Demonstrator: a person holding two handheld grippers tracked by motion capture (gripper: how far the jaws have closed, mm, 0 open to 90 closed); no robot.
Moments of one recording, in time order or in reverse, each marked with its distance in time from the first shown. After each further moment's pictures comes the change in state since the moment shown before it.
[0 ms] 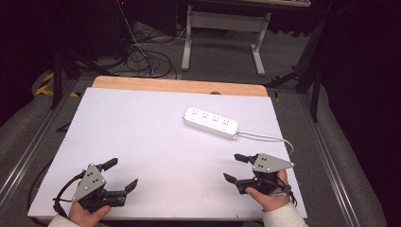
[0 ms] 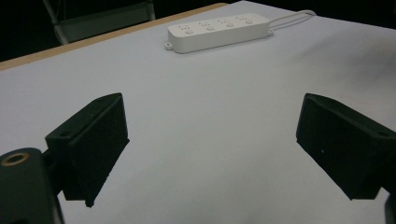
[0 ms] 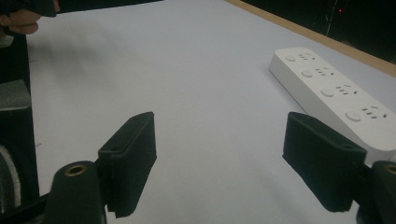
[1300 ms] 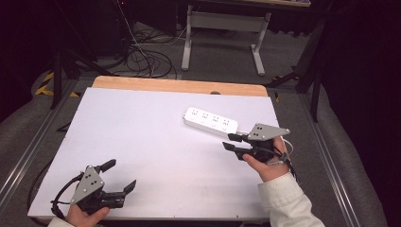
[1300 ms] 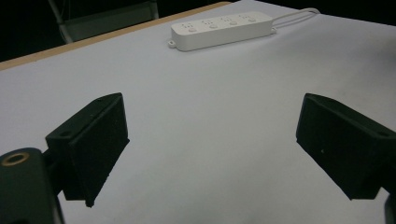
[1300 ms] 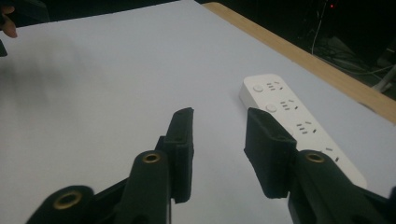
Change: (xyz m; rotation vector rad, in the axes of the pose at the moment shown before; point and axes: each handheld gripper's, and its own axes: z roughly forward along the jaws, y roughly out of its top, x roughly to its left) left arm -0.002 -0.003 -0.004 0.001 0.016 -0.011; right arm -0.040 0.062 0.017 0.054 -0.024 -0.023
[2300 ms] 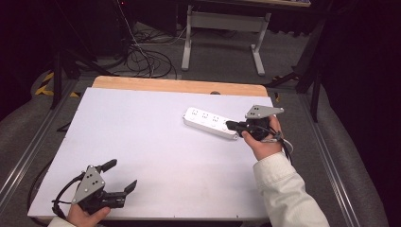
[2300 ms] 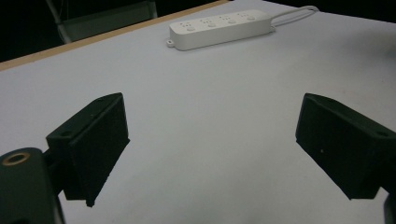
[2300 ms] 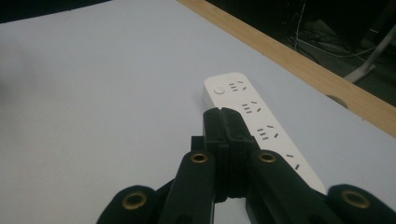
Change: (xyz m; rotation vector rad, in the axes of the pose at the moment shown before) left arm 0.000 0.000 0.002 0.008 -0.003 0.020; right arm -0.046 0.014 0.026 0.061 -0.048 0.062
